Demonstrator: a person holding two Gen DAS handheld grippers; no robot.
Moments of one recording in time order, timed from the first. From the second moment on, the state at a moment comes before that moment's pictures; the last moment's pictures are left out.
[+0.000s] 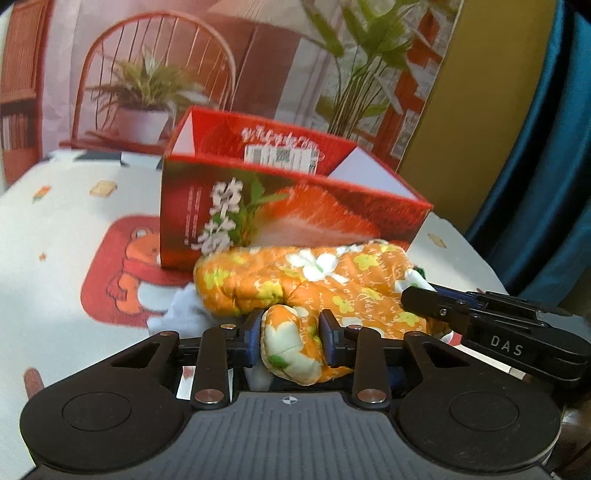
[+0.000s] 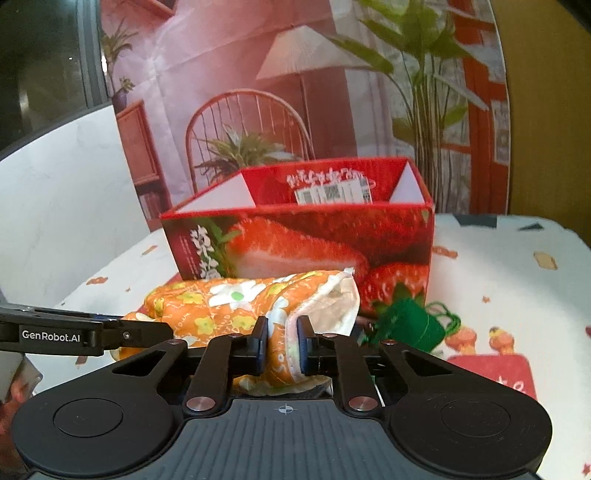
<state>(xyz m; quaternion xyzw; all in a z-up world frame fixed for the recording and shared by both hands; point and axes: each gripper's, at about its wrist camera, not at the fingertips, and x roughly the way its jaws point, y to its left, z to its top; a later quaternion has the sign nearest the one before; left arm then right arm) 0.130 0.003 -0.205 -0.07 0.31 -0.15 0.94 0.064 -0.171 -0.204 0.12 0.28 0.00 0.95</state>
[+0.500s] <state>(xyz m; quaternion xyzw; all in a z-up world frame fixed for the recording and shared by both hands) 0.118 0.010 -0.167 -0.08 0.24 -0.15 0.96 0.061 -0.161 -0.162 0.08 0.23 0.01 0.97</state>
